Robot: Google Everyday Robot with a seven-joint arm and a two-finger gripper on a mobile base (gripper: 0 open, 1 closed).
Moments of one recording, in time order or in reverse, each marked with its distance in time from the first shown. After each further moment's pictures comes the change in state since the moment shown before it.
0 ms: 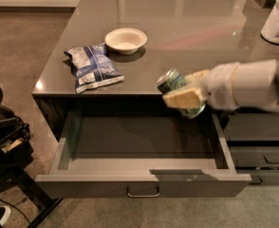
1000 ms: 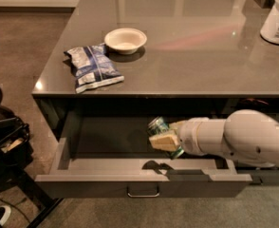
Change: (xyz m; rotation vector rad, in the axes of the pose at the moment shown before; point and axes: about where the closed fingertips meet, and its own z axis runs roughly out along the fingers) arm 0.131 0.039 0.087 0.032 0.117 0.205
